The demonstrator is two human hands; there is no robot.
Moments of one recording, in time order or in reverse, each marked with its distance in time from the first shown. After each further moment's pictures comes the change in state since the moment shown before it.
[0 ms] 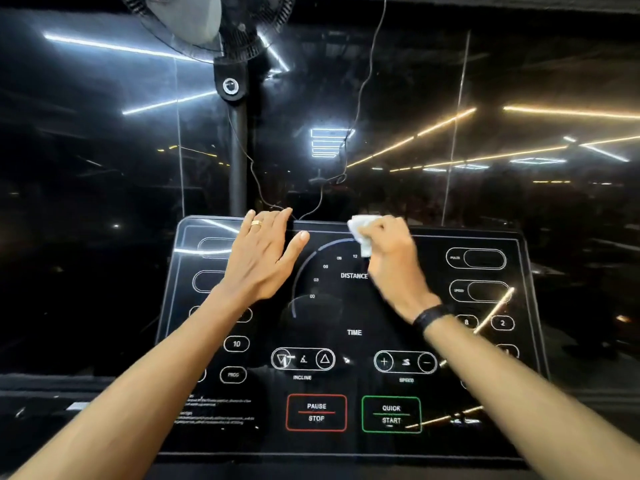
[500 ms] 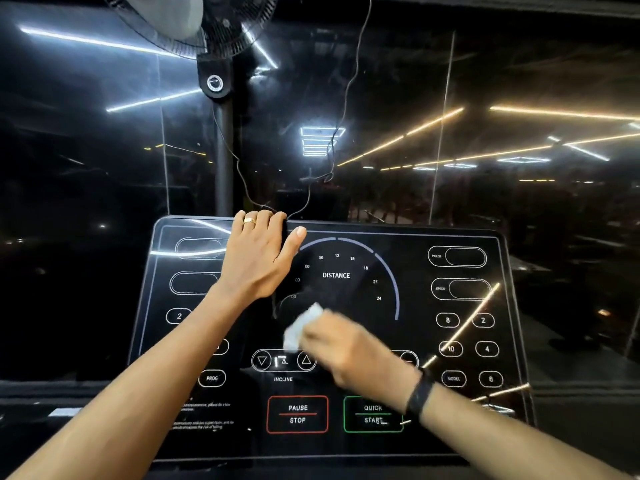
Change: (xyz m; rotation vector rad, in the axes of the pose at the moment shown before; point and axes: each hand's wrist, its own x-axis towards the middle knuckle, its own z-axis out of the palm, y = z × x) left_hand 0.009 0.020 0.014 0.117 0.041 -0.023; right_hand -0.093 -0.034 0.018 -0.048 -0.310 -0.425
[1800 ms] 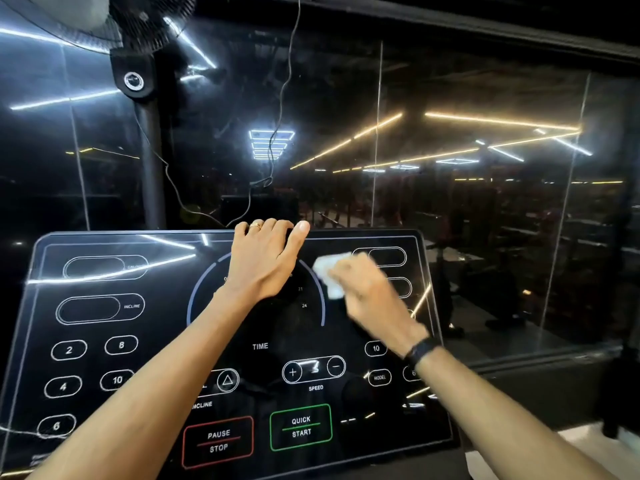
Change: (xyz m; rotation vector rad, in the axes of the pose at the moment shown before) left_hand 0.032 0.111 0.033 -0.265 -0.086 0.044; right_hand -0.050 0.097 -0.081 -0.086 0.173 0.388
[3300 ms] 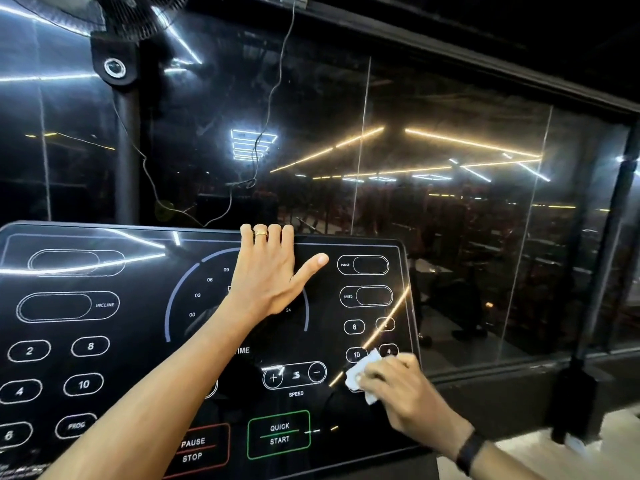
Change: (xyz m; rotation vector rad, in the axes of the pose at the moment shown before) left_hand -0.007 0.023 0.016 0.356 -0.029 0.074; right_hand -0.141 0.009 -0.030 -0.282 -0.196 -0.210
